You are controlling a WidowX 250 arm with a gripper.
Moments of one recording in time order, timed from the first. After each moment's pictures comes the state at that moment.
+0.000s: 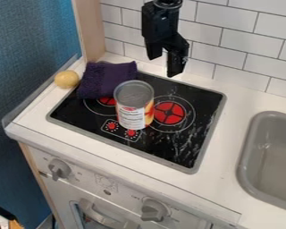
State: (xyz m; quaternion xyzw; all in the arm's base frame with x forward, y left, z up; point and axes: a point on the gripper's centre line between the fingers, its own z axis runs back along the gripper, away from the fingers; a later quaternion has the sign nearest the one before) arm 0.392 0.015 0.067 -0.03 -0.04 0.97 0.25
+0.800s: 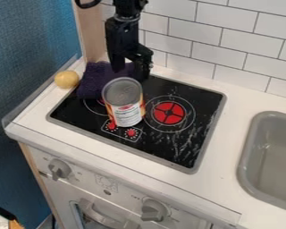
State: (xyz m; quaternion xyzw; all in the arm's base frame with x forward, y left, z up) arm 0.376 0.082 0.034 0.01 -0.01 0.99 0.11
